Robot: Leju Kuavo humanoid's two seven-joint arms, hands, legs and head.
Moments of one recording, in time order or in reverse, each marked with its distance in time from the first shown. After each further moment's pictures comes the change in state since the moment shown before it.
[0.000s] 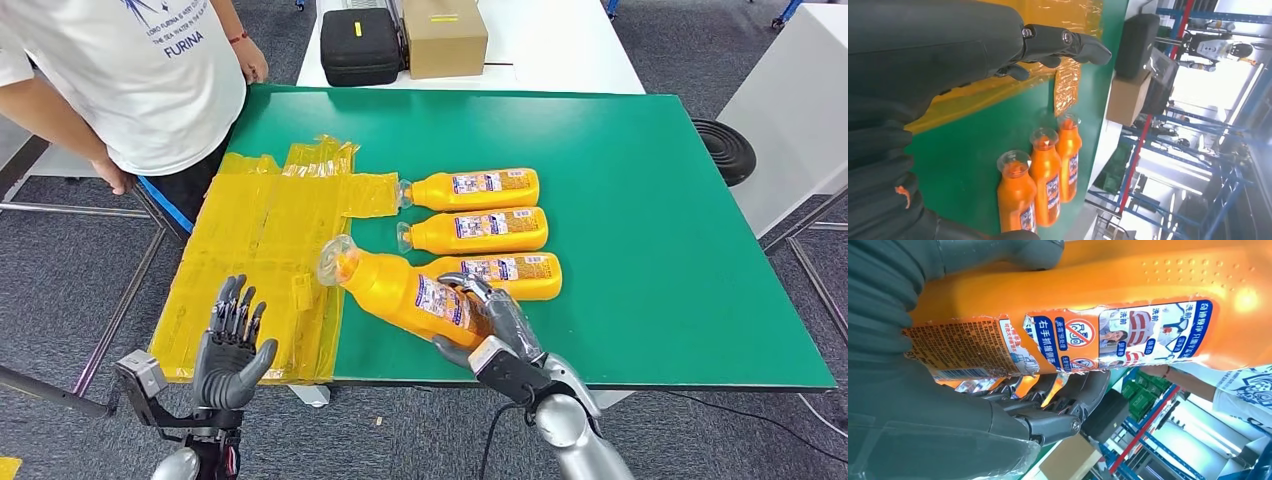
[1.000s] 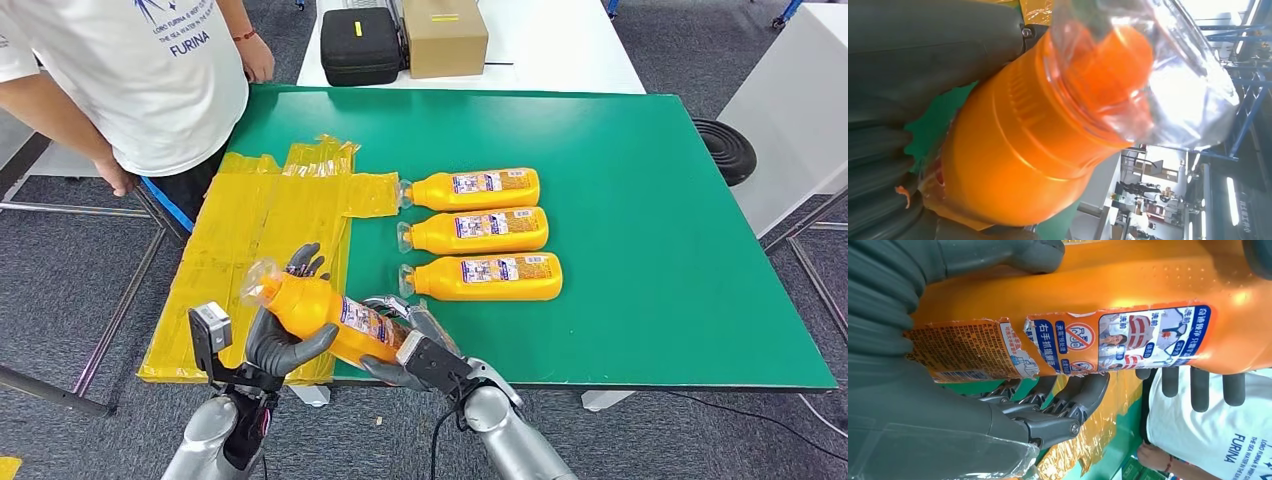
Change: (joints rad) left arm -0.204 0.038 -0.173 0.152 -0.091 -0.093 0.011; right arm -0.155 0.185 0.099 0.412 -0.060 0.076 -0.059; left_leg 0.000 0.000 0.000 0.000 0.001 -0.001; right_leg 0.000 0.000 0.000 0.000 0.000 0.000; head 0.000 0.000
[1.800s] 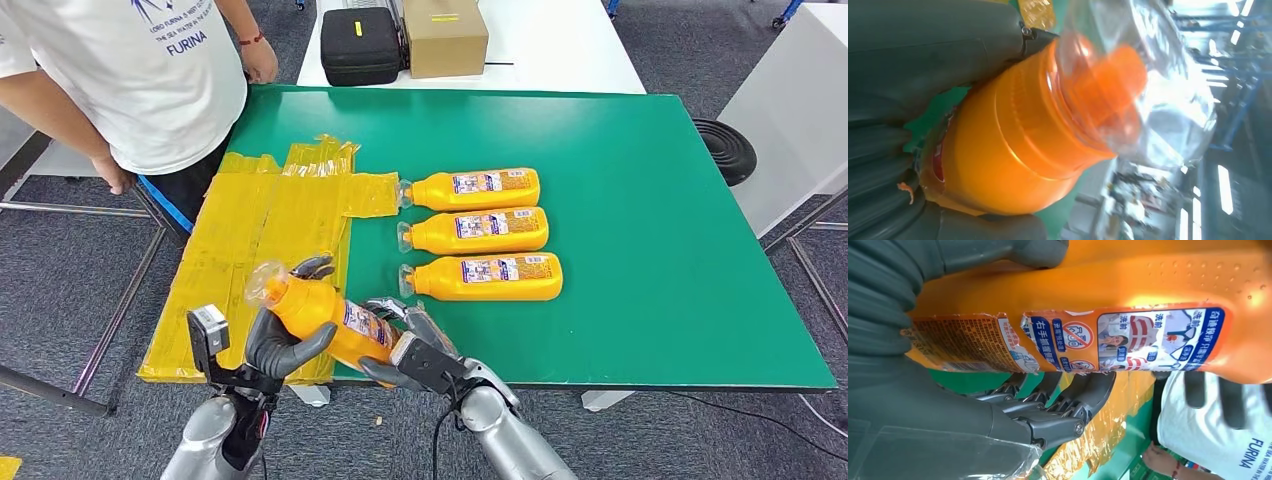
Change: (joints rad) left arm -0.001 0.006 0.000 0.007 0.017 -0.067 -0.020; right arm -0.021 0.001 0.021 0.054 0.042 -0.050 0.021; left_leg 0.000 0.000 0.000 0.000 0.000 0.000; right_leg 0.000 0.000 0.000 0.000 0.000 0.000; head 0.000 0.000
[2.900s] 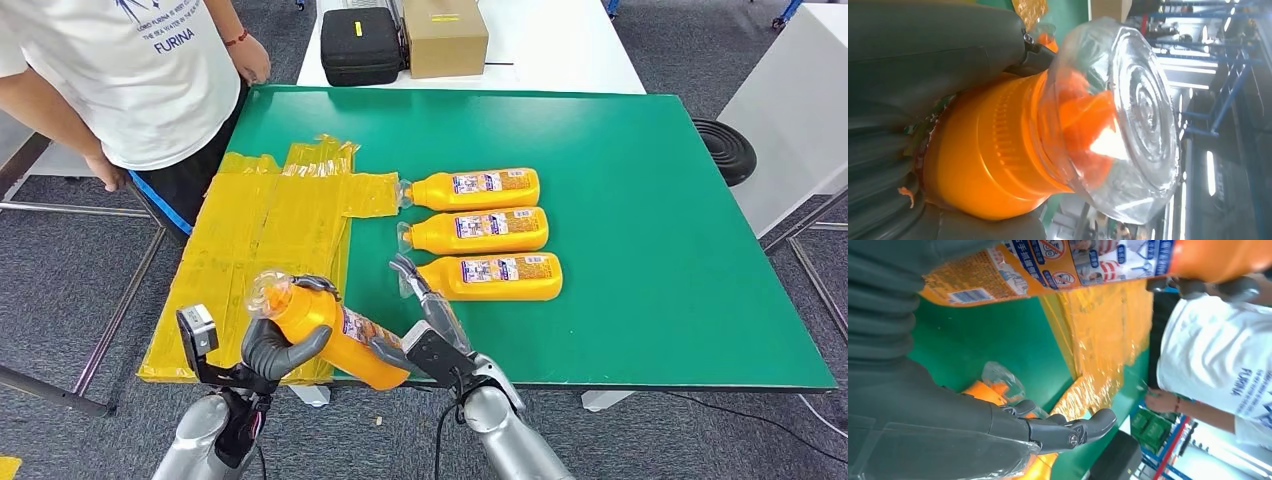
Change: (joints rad) left arm -0.006 0.022 -0.004 -0.009 0.044 -0.030 0.001; right arm 0.042 0.008 -0.038 -0.101 -0.036 -0.135 0.007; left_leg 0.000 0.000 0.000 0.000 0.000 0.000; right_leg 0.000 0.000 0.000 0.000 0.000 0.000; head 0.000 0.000
